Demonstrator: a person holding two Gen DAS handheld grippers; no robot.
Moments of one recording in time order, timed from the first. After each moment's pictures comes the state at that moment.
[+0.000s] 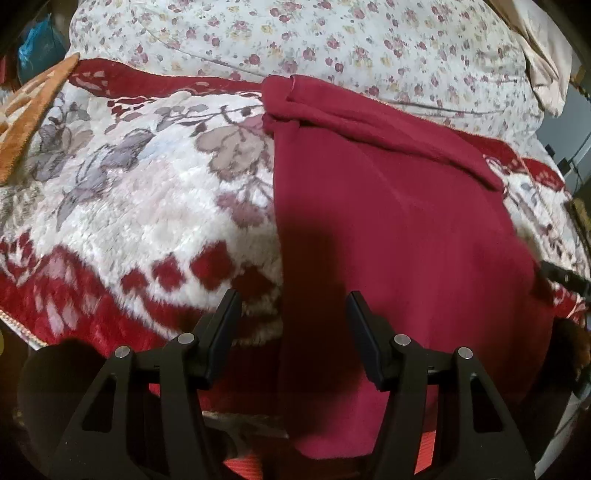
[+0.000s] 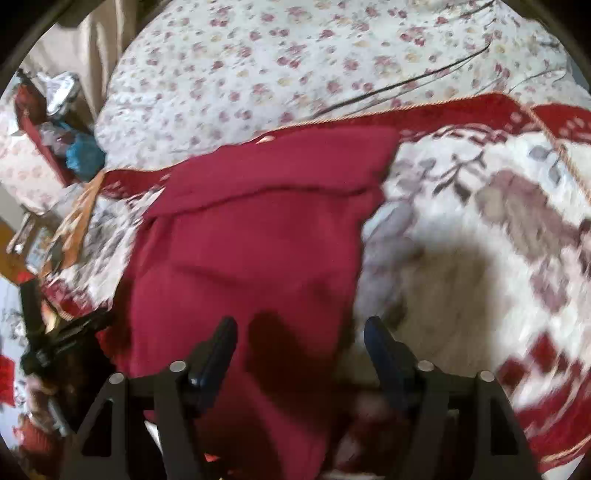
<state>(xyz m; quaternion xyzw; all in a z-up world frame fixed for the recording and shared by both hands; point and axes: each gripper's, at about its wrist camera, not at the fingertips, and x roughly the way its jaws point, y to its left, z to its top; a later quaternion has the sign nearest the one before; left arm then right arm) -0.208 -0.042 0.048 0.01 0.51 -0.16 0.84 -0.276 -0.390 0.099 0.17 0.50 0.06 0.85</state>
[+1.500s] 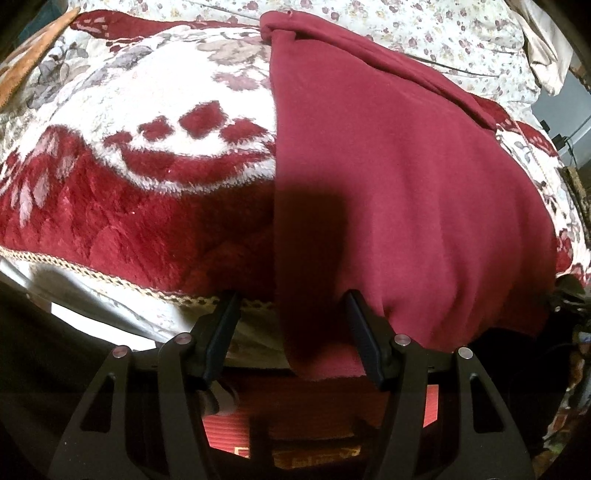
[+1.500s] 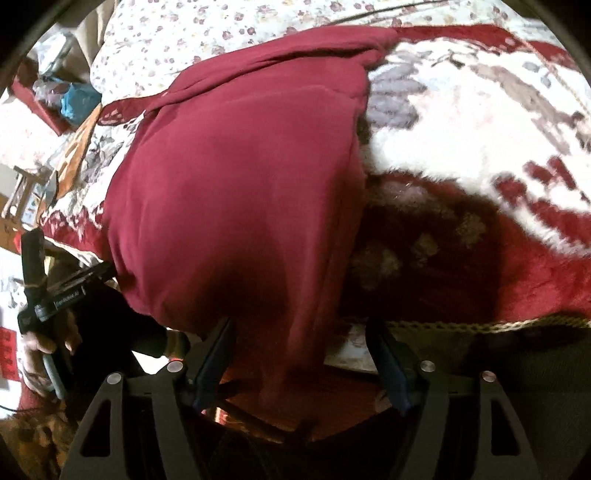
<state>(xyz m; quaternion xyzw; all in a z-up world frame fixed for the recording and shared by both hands) -0.262 -0.017 0.004 -0.01 0.57 -0.19 0.80 -0.345 -0.351 0.047 0.19 0.59 0.07 0.78</state>
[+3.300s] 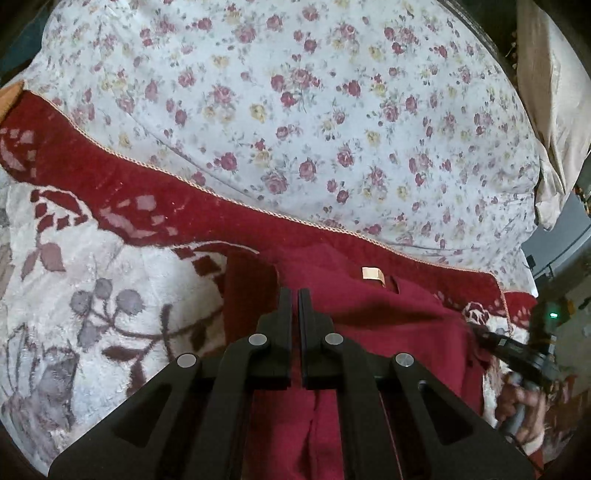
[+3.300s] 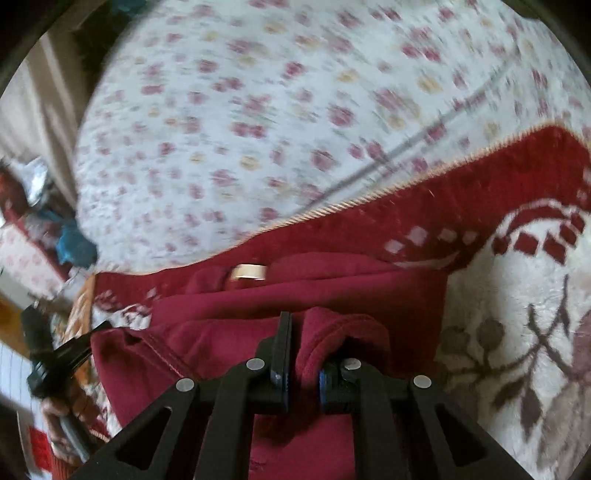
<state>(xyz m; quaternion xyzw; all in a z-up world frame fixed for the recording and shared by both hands) 0.024 -0.052 0.099 -0.13 0.46 -0.21 0.85 -0.061 -0.465 0.074 0.29 0.45 0.02 0.84</state>
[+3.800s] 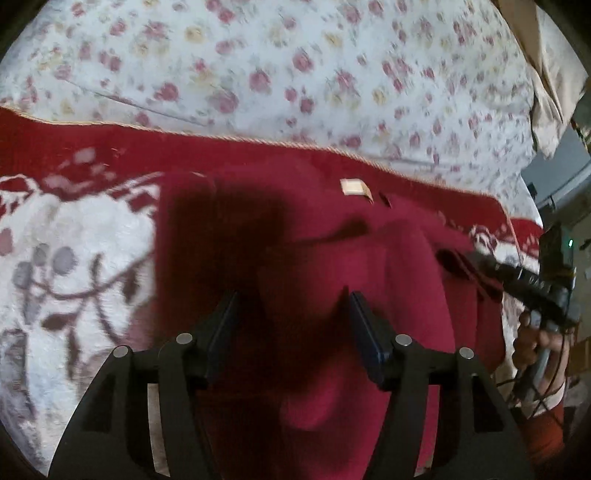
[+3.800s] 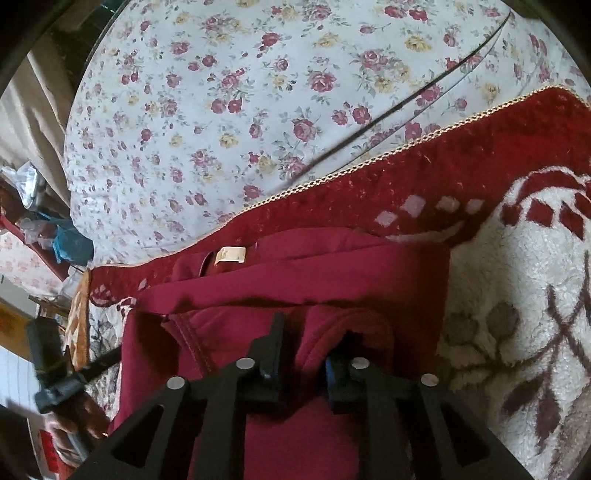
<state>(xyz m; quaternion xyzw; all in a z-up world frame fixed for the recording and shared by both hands) 0.003 -0.118 0.053 -0.04 0.54 -0.26 0.80 -0.066 -0.466 0.063 0.31 0.46 0.04 0.83</state>
